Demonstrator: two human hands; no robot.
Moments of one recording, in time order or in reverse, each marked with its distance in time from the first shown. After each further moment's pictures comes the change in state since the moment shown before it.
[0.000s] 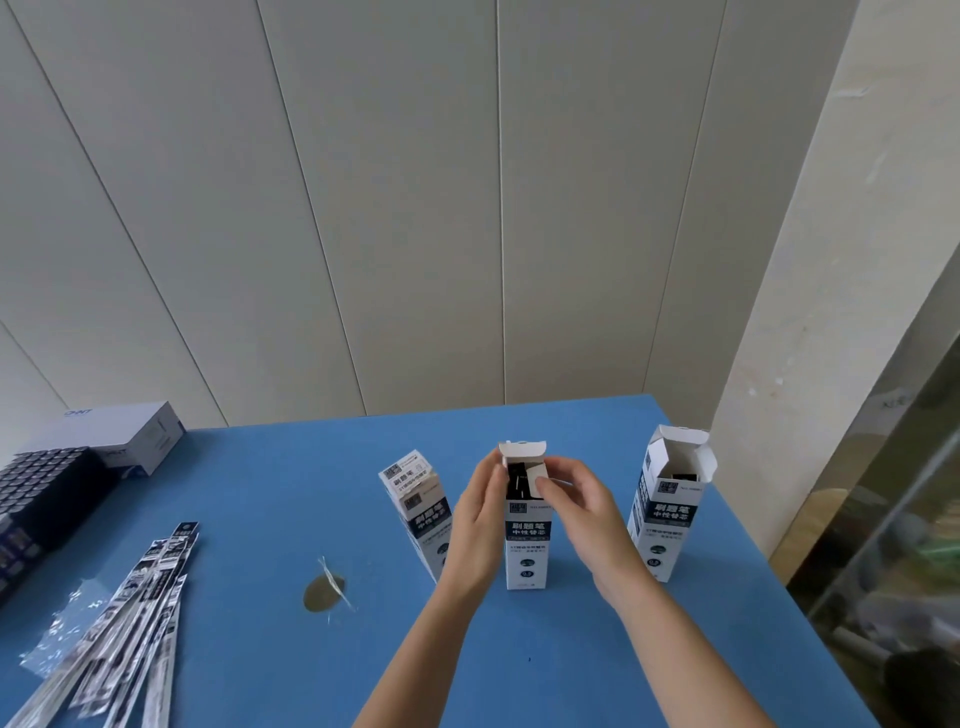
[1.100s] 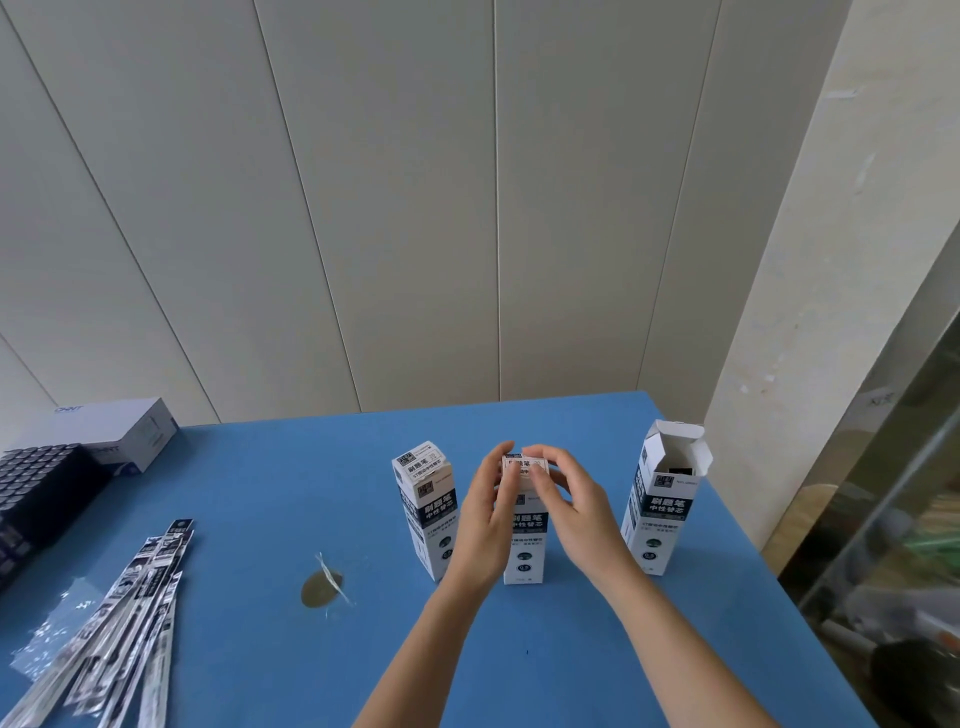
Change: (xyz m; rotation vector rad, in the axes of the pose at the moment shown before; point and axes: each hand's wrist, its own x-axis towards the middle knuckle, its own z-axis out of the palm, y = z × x) left_hand 0.006 -0.016 0.001 0.116 -0.027 0.022; right_hand 0.000 0.000 0.004 -0.252 -0.036 -0.219
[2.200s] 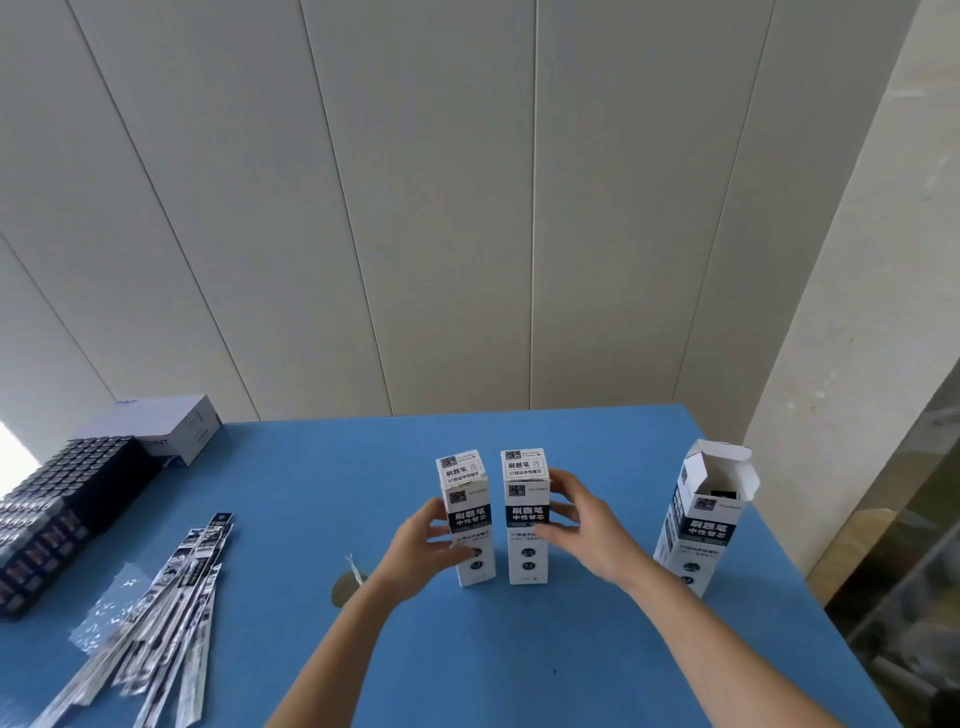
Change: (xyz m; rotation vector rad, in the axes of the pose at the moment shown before) left_hand 0.012 -0.067 -0.105 0.199 -0.084 -0.256; right_hand 0.024 0.031 0.006 0.049 -0.350 0.170
